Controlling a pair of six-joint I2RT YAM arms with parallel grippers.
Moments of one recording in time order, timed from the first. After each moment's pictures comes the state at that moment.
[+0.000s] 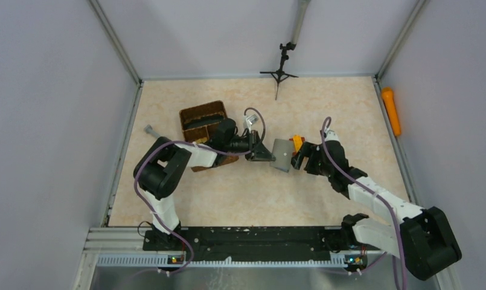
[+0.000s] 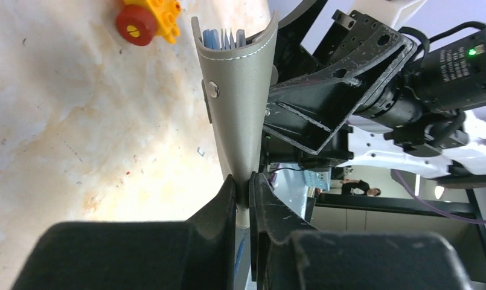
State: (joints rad) left arm -0.58 1.85 0.88 0.59 0.91 -0.97; right arm 0.43 1.08 0.45 -0.02 -0.01 0.62
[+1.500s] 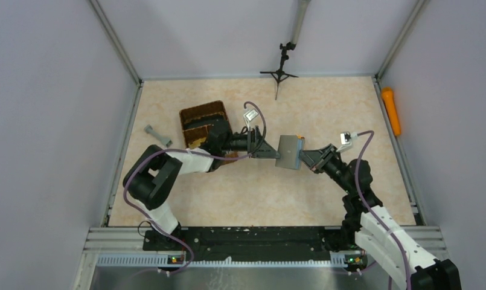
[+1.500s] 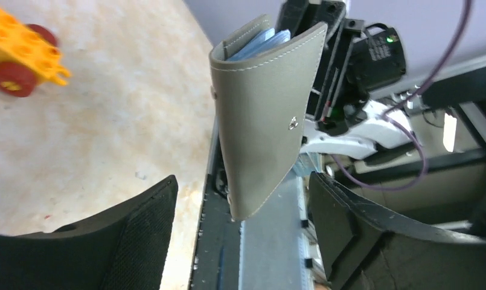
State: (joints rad) left arm -0.60 1.75 0.81 0.99 1.00 -1.13; right arm 0.34 0.63 0.19 0.47 -0.33 1.00
